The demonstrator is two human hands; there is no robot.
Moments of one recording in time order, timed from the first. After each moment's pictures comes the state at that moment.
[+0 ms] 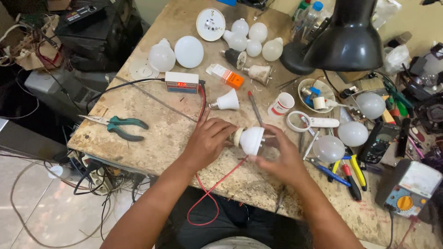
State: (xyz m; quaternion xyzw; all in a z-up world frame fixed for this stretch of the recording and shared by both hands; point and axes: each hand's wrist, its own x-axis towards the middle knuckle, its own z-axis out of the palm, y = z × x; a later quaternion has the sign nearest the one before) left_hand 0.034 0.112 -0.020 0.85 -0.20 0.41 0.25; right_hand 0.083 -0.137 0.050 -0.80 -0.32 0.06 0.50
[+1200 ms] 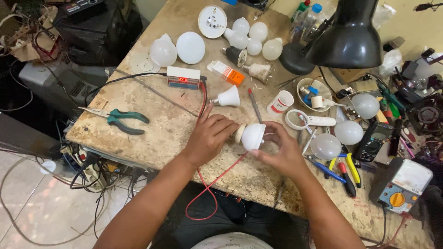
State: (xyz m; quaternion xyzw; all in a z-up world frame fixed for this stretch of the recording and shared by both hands) left_hand 0.034 0.108 -0.021 0.84 -0.20 0.45 0.23; right_hand 0.088 -0.140 0.041 -0.78 -0.29 0.09 0.55
